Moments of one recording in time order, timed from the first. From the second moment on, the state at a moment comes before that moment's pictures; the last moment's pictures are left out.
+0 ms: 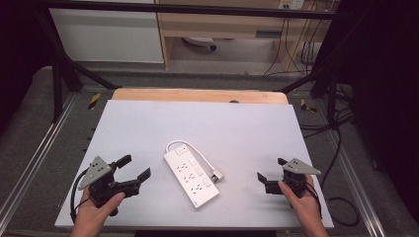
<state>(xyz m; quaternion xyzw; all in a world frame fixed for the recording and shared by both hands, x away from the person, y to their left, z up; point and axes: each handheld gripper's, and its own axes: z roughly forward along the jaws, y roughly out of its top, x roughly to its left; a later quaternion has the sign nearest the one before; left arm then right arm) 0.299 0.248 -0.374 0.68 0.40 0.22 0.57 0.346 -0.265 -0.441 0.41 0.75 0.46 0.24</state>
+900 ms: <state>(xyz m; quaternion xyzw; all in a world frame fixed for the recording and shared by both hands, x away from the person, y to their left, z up) 0.311 0.236 -0.364 0.69 0.40 0.22 0.57 0.346 -0.265 -0.442 0.41 0.75 0.46 0.24</state>
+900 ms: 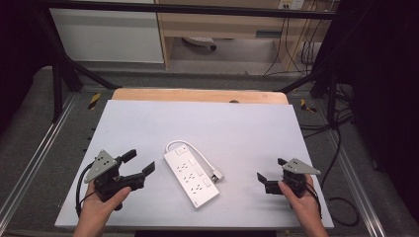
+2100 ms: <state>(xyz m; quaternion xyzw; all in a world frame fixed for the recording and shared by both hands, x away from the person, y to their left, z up) 0.358 0.199 -0.361 0.73 0.38 0.20 0.54 0.348 -0.266 -0.444 0.41 0.75 0.46 0.24</state>
